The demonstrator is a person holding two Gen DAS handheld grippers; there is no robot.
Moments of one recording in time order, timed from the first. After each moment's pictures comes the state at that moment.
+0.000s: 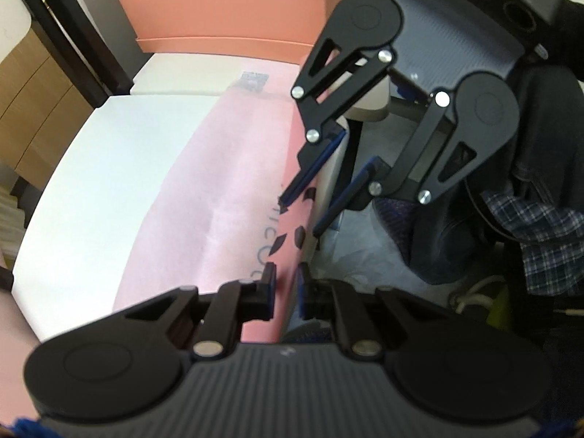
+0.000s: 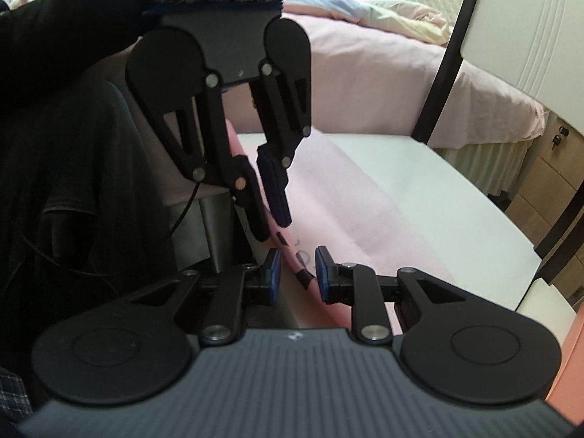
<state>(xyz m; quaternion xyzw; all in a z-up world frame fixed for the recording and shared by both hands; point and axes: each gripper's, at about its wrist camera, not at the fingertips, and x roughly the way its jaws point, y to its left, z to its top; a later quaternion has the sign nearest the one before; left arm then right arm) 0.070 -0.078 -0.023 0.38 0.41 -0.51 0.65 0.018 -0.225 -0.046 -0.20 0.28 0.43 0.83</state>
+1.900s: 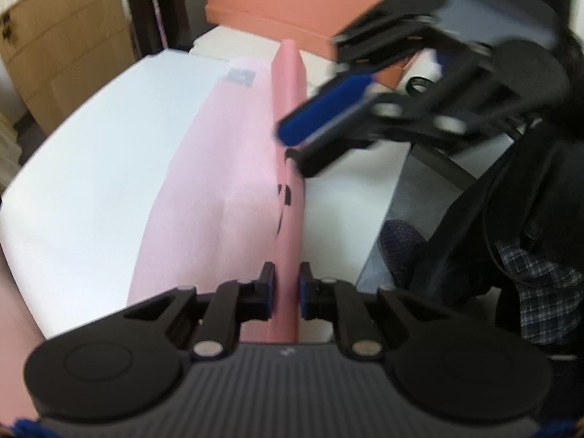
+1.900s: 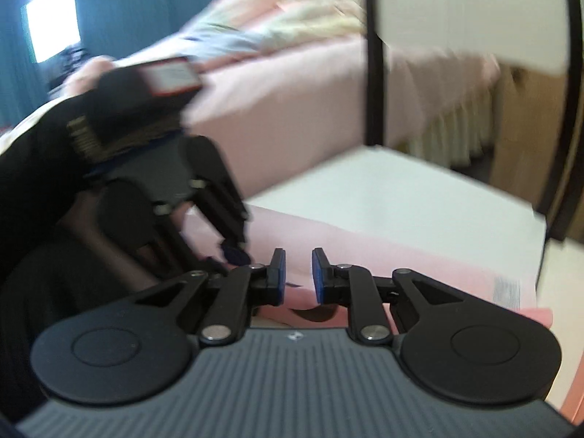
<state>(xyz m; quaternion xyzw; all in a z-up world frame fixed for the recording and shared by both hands) 0.141 -0.040 -0.044 0.26 0.47 -0.50 0.68 0.079 -0.216 -0.022 -0.05 0.30 0.37 0.88</state>
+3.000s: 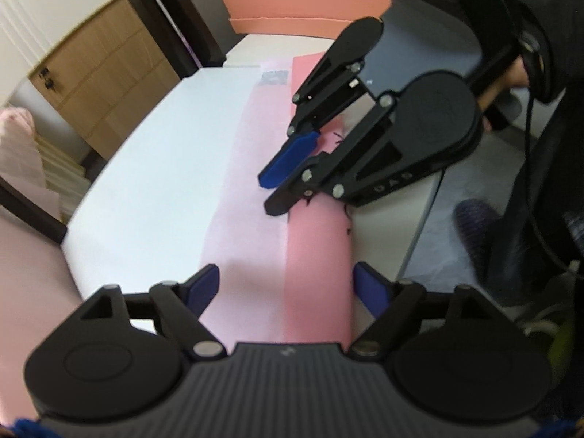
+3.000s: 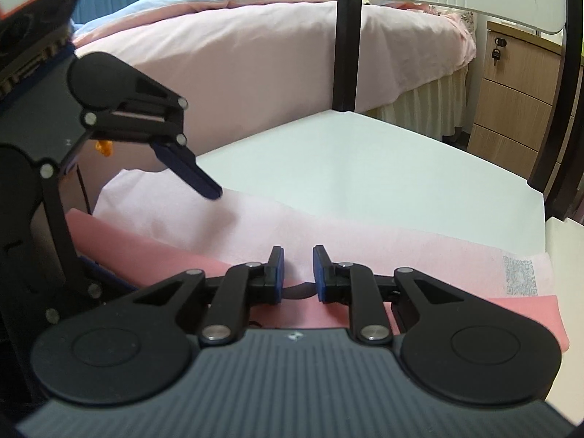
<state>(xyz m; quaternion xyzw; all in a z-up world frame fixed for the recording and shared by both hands) 0.087 -0.055 -0.047 0.39 0.37 -0.40 0.74 0.098 -0.203 -0.079 -0.06 0.33 0.31 0.89</state>
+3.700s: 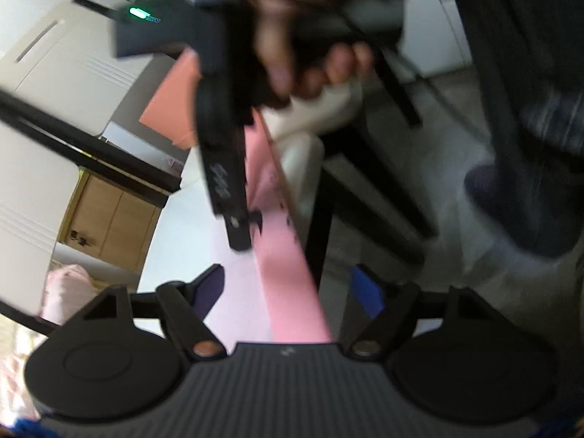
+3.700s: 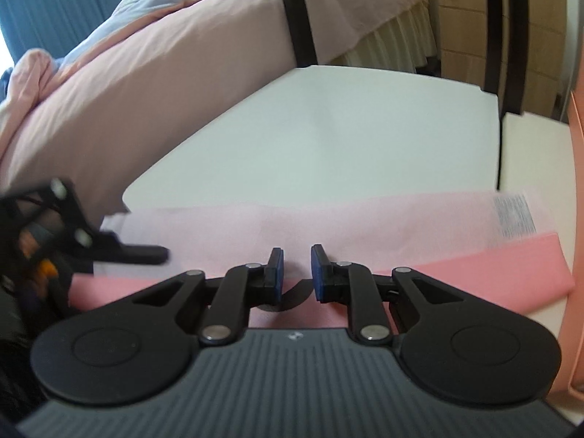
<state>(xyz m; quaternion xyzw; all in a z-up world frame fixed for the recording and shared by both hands) -0.069 -0.100 -0.085 0.56 0.16 -0.39 0.71 0.070 -0.260 -0.069 0.04 0.42 0.28 0.86</state>
